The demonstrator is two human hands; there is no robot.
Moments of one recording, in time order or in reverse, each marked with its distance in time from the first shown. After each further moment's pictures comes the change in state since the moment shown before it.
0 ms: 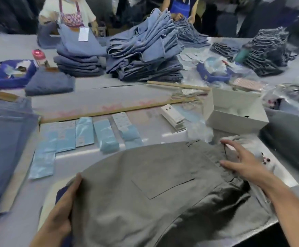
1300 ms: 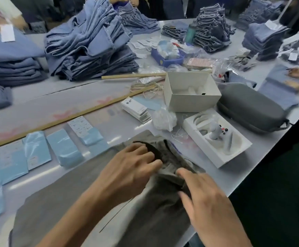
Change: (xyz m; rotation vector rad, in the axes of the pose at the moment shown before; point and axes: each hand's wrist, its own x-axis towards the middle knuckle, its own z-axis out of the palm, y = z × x) left_hand -0.061 0.043 0.198 1.339 -0.839 1.744; right_hand -0.152 -0.078 0.084 -0.657 0.348 -0.091
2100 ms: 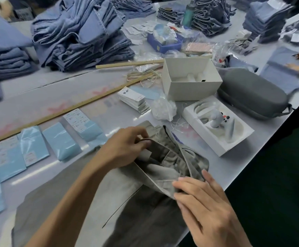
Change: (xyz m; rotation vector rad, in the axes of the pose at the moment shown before) left_hand 0.030 -0.039 0.004 -0.631 -0.251 -0.704; right_hand -0.028 0.006 0.029 0.146 0.376 -0.325
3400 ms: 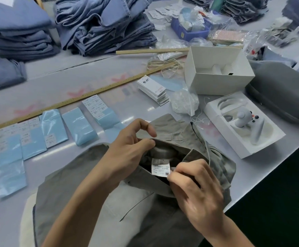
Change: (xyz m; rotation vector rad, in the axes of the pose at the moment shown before) left_hand -0.052 -0.014 -0.009 -0.772 0.106 -0.097; right_hand 0.035 0.004 0.081 0.313 0.182 -0.165
